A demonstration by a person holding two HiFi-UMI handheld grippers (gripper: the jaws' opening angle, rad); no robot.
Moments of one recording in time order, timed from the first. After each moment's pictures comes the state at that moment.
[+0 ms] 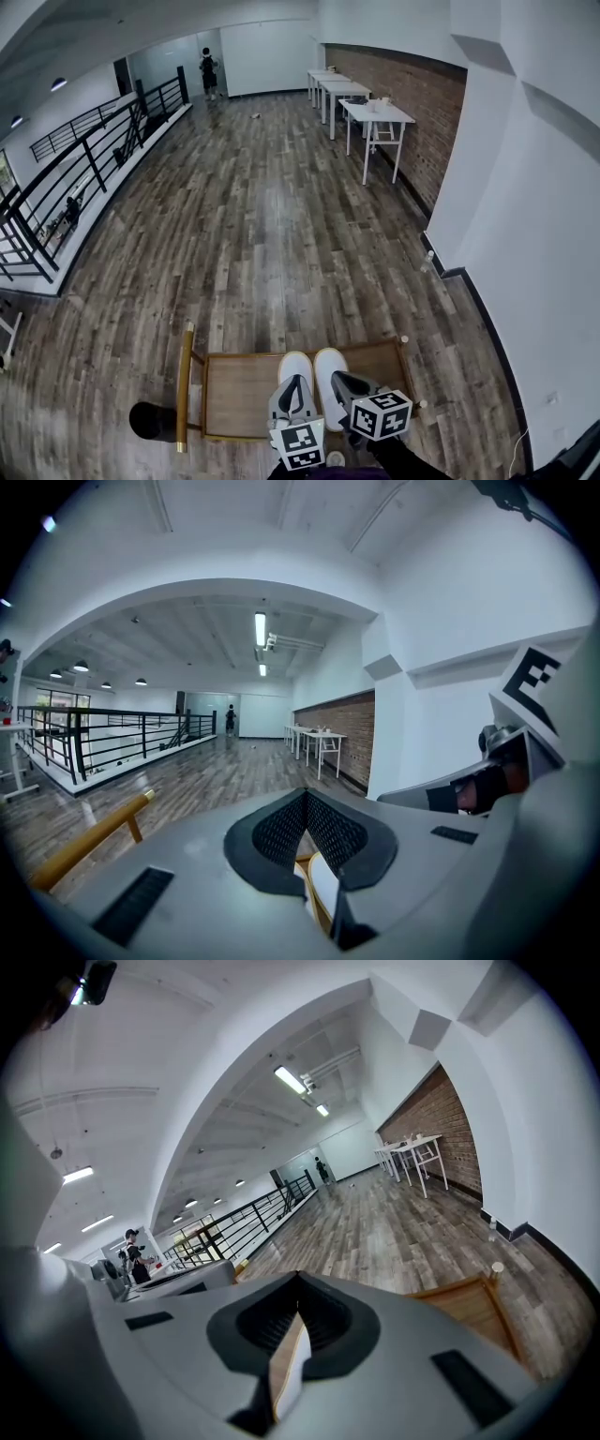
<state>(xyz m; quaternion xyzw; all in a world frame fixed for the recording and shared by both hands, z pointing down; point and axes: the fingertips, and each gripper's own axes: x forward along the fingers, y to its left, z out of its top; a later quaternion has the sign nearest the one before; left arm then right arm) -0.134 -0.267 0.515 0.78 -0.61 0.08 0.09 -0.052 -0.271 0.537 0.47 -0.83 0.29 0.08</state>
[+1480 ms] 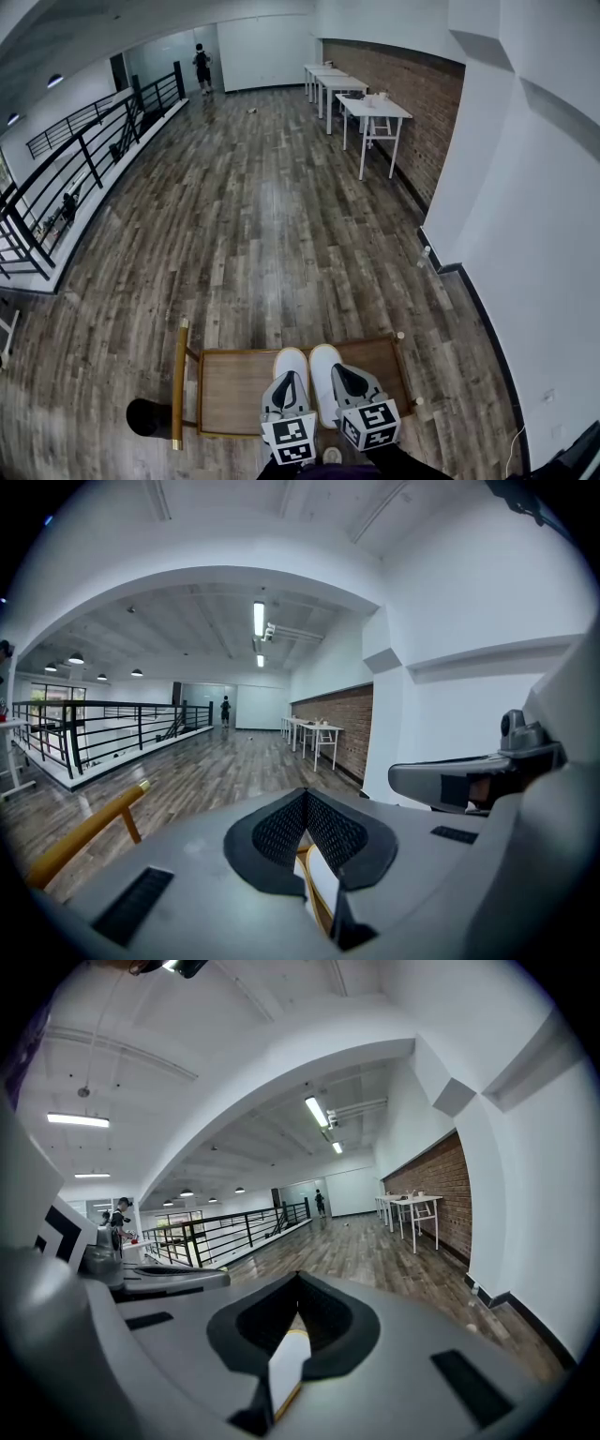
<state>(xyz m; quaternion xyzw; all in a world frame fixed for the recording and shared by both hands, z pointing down) -0.131 -0.272 0.528 0.79 -0.60 0.09 0.11 -0.039 -0.273 0.514 0.53 -0.84 0.13 0.08</state>
